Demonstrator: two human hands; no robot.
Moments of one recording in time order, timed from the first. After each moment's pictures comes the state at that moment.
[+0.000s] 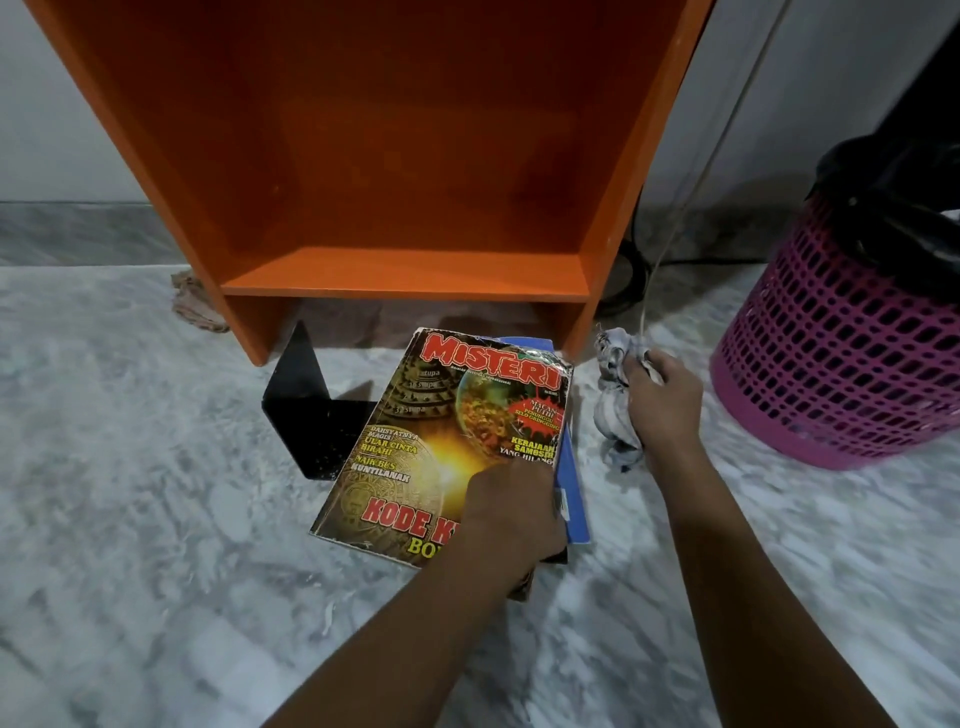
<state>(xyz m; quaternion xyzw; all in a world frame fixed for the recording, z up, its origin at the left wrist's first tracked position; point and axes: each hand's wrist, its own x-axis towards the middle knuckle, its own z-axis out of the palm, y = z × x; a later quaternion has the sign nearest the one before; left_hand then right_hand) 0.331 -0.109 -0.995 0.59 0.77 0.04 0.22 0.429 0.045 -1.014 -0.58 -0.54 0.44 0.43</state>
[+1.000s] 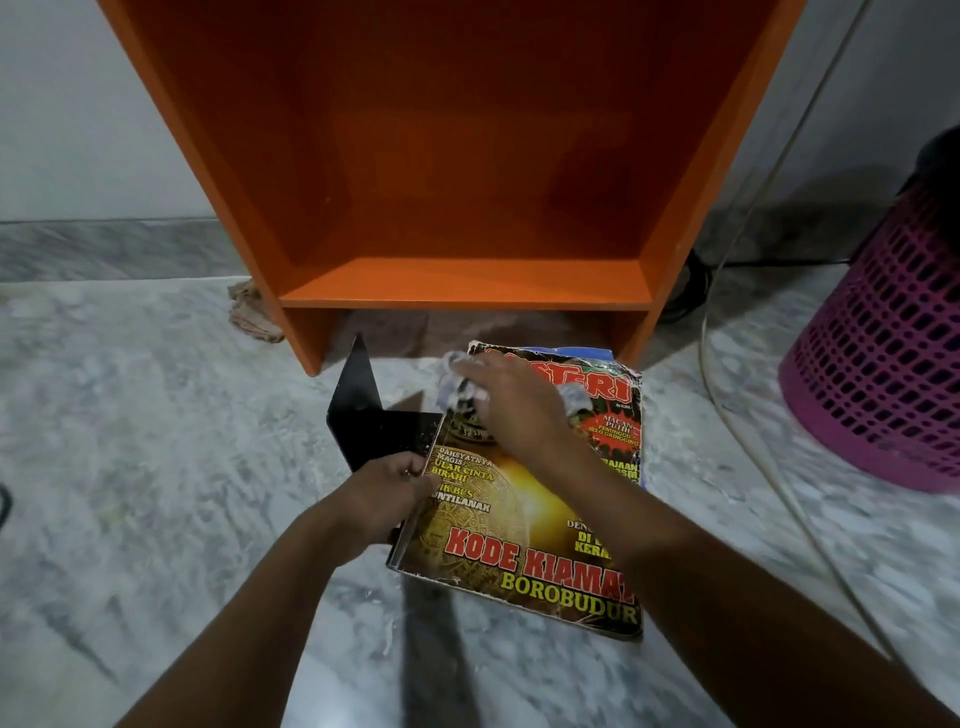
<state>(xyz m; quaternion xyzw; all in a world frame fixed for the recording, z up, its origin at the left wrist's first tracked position) 0.171 -0.173 -1.020 0.23 0.76 0.34 0.50 0.269 -0.013 -1.035 -0.33 -0.92 0.15 0.15</state>
